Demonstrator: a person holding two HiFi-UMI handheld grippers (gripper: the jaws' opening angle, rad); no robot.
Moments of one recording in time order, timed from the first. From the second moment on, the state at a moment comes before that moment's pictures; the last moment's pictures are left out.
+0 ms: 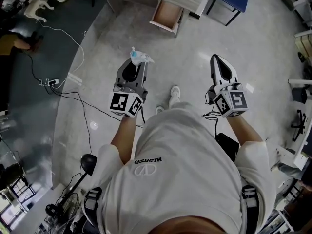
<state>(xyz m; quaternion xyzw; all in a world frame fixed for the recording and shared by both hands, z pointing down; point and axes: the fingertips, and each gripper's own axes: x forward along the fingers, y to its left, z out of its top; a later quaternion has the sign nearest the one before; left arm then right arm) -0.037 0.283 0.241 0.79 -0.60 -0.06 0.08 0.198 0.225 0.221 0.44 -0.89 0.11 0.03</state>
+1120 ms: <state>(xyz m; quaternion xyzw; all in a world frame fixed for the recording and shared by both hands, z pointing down) -0.017 0.133 0.250 0.78 -0.62 -0.04 0.08 0.185 0.073 0.254 0.38 -0.91 0.14 0.05</state>
